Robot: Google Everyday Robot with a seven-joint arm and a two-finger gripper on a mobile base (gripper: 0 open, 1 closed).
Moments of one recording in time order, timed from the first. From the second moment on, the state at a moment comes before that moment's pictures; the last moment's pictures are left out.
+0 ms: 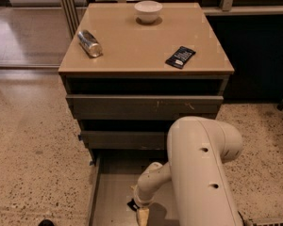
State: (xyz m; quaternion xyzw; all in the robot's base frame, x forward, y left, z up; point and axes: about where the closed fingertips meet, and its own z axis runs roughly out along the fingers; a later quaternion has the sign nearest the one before) arm 0.451 0.022 0.209 -0.78 0.61 0.14 0.07
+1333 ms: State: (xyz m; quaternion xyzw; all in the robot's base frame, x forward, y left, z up) arm 0.483 0.041 0.185 -0.78 0.60 0.14 0.09
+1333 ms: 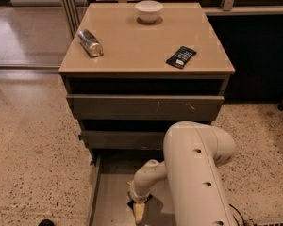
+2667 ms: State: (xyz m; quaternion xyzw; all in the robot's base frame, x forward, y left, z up) arm 0.479 0.040 0.177 -0.78 0.61 0.13 0.08
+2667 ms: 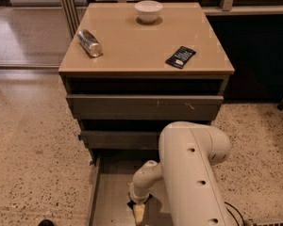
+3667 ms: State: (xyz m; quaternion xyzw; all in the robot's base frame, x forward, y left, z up) arm 0.505 0.038 0.171 -0.77 0.62 0.13 0.07
